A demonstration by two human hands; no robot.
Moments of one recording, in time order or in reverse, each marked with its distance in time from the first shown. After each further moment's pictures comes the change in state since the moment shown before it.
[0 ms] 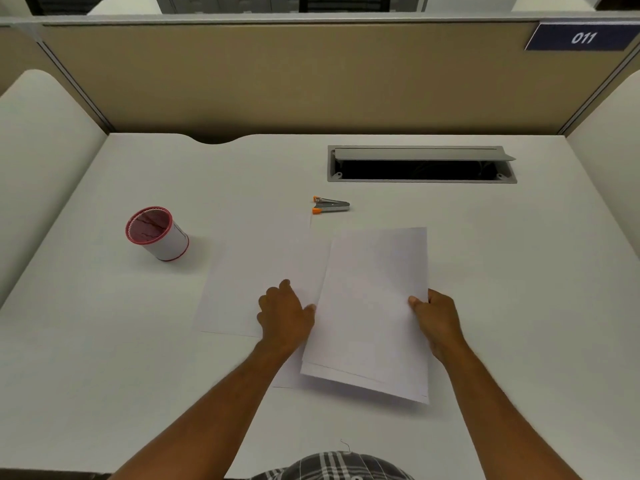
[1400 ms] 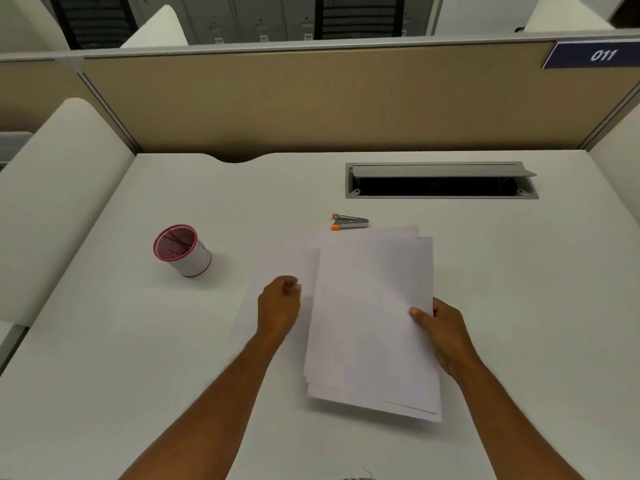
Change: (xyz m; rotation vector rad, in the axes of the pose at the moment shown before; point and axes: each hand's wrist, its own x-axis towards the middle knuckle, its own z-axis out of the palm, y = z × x) left_hand 0.045 -0.021 -0.042 -0.606 0.070 -0.016; right_hand -0.005 -0.012 0.020 0.227 -0.184 -0.045
